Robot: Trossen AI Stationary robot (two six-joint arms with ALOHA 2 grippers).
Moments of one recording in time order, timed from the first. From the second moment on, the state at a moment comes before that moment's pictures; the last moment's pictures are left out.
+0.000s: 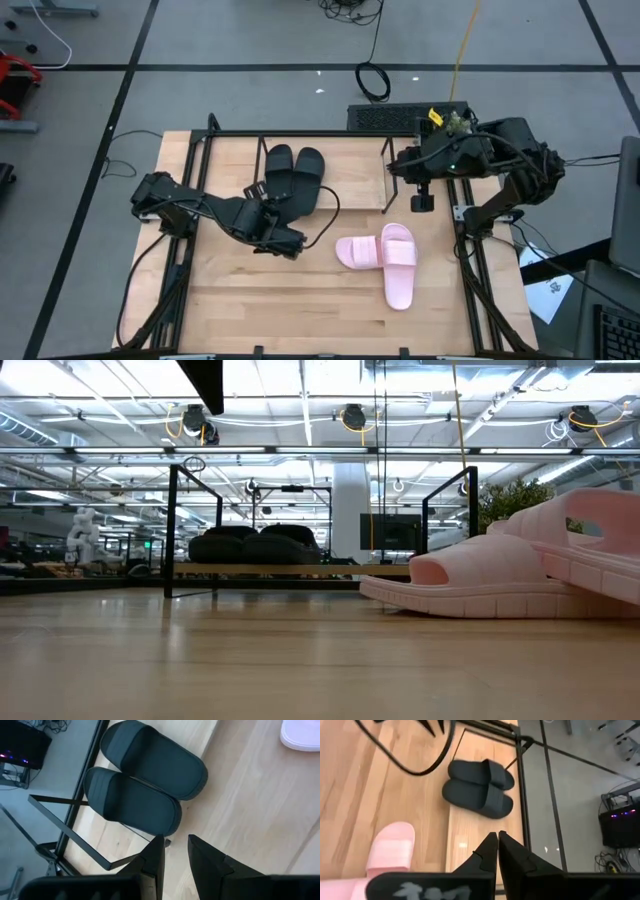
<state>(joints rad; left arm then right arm) -0.31 1.78 1.79 -1.57 -0.55 -0.71 0.15 1.56 2.28 -1.57 0.39 -0.14</state>
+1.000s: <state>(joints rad) -0.29 1.78 1.79 -1.57 -0.60 -0.66 0.38 1.56 1.93 -1.59 0.11 0.32</state>
